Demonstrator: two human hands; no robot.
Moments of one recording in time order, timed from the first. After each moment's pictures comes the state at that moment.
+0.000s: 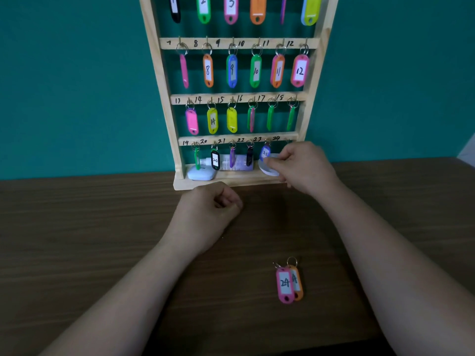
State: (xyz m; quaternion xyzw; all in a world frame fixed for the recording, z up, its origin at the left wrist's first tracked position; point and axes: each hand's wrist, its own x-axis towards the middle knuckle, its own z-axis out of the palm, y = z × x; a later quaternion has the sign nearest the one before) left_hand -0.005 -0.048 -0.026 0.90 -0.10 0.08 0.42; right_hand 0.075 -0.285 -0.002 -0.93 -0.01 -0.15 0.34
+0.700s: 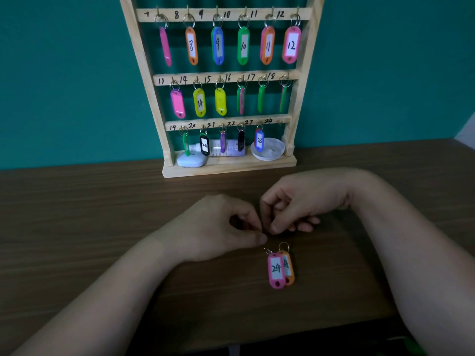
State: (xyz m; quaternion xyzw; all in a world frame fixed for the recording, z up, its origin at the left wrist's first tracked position) left_hand -0.023 -0.063 -0.016 0.90 -0.28 -0.12 0.32; right_hand 0.027 -0.305 0.013 -0.85 -0.24 0.38 0.27
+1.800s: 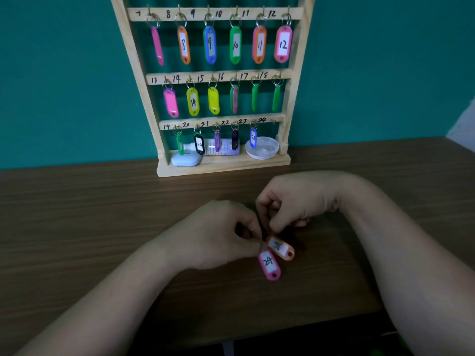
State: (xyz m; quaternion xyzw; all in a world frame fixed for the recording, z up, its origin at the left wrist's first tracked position) left_hand -0.032 -0.077 -0.019 0.90 -0.31 -0.12 0.29; right_hand 0.022 -0.303 0.010 -0.87 -0.22 0.36 0.24
